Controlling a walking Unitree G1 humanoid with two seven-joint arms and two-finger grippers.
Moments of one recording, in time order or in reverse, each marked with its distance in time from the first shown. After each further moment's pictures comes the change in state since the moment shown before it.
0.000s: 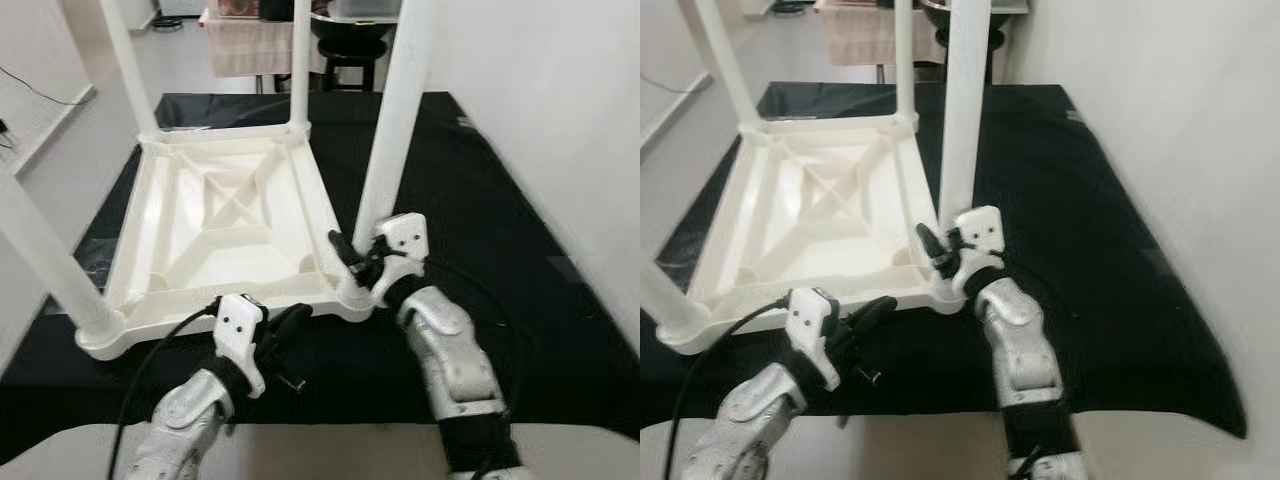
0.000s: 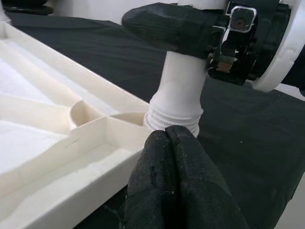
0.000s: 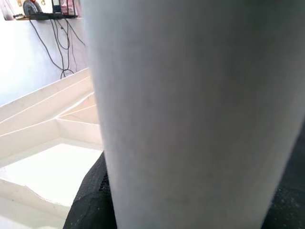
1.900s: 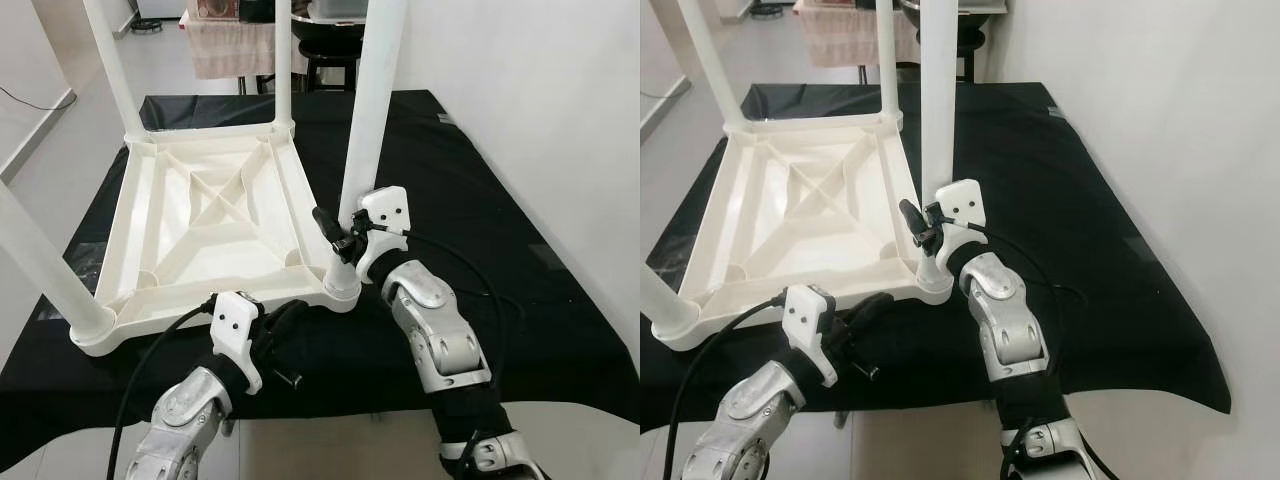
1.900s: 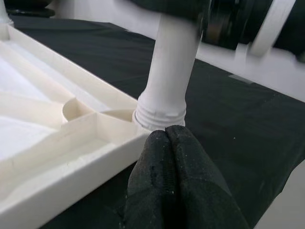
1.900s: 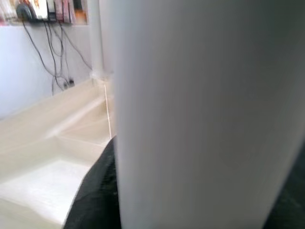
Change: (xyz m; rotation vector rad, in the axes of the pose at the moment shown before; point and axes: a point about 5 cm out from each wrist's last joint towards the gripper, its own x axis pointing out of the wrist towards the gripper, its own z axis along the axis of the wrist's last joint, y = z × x) left arm -0.002 0.003 -0.002 -0.004 0.007 0.019; right arm 0.015 -0.004 0.013 -0.032 0.010 -0.001
